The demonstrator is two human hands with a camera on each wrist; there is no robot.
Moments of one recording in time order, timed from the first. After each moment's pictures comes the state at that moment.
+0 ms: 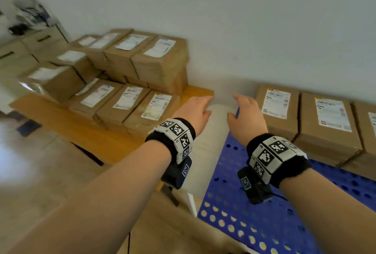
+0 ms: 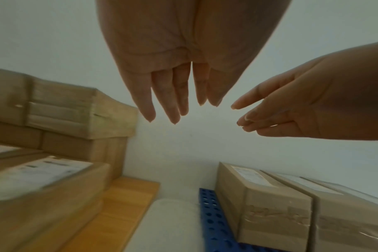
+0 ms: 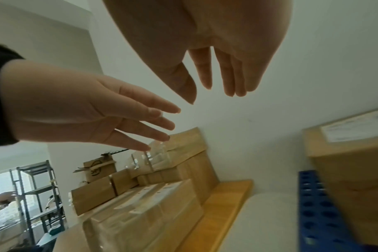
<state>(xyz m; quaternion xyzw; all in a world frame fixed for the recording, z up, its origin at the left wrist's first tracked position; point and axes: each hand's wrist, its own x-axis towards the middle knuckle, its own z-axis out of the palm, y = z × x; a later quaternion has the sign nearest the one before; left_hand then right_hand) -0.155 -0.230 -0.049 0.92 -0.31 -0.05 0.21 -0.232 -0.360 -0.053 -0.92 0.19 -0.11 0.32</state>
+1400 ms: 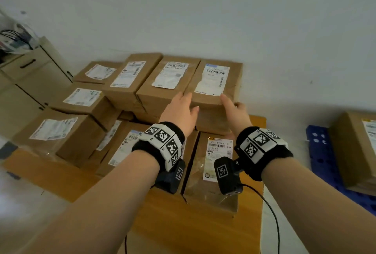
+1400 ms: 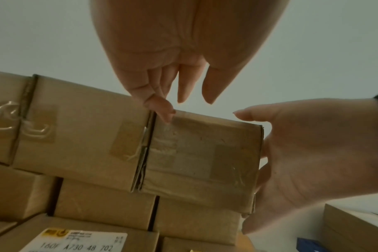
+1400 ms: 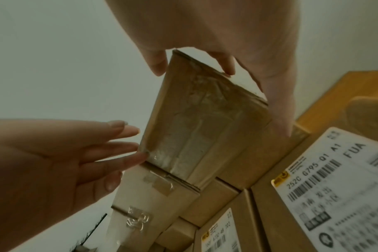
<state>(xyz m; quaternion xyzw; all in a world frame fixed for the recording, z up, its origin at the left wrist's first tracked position) 0.118 -0.096 -0.022 0.95 -0.26 -0.04 0.18 0.069 -0.228 -0.061 -0.62 0.40 -0.10 0.67</state>
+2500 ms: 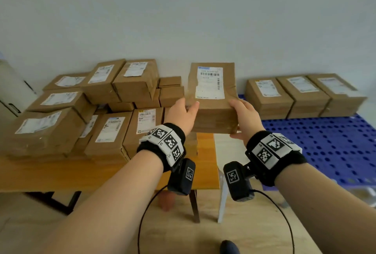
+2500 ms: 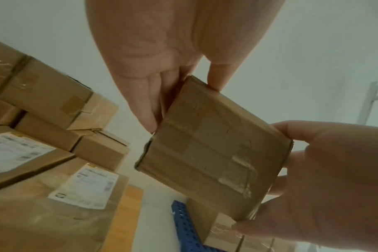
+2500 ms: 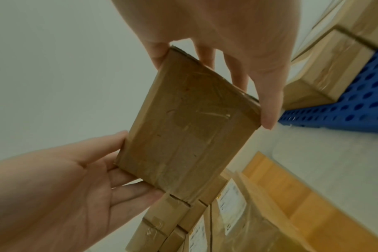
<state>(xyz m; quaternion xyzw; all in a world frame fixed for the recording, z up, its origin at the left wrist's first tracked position) -0.096 -0.032 0.000 0.85 -0.33 -0.14 0.39 -0.215 -0.138 -0.008 -0.54 0.44 -0.25 0.67</state>
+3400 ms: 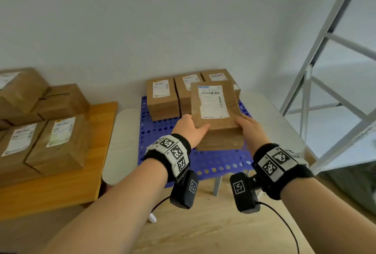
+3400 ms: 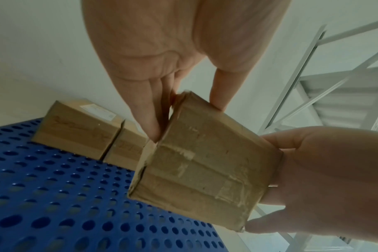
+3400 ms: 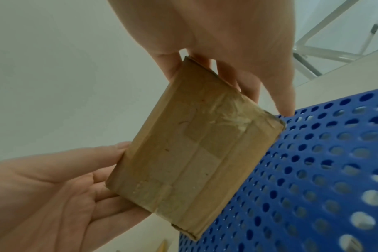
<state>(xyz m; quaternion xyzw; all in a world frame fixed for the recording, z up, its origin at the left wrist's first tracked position) -0.397 -0.308 -0.046 0.82 -0.40 -0.26 0.32 -0.539 -0.392 -0.054 -0.51 0.52 -0.28 0.62</state>
